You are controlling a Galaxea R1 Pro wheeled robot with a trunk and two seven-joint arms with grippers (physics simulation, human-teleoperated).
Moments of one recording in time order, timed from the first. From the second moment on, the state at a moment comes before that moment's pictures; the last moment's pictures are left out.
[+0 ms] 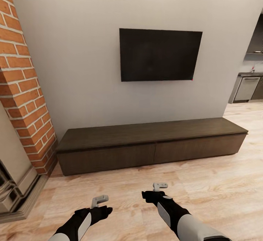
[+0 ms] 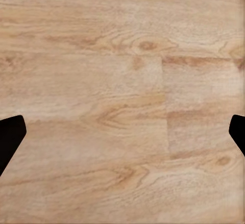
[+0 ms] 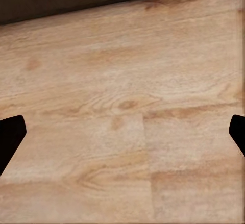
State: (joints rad) left arm -0.53 -0.09 0.17 -0.35 0.05 0.29 -0.14; right arm -0.67 0.16 0.03 -0.20 -0.06 0.04 0.00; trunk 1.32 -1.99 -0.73
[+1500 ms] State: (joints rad) left arm -0.52 0.12 0.30 -0.95 0.05 0.94 -1.12; right arm -0.68 0.08 0.01 -0.28 -0.86 0.22 0.29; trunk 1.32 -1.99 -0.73
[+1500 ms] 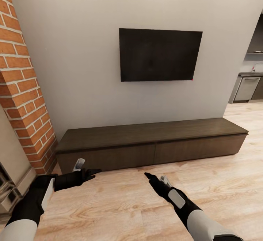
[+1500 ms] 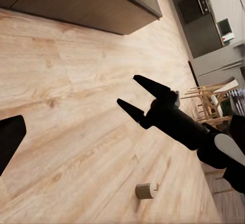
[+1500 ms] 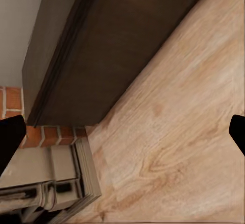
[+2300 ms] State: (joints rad) left arm -0.52 0.12 0.29 -0.94 0.05 0.94 -1.27; right arm -0.68 0.04 0.01 -0.28 -1.01 0.31 0.50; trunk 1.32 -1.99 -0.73
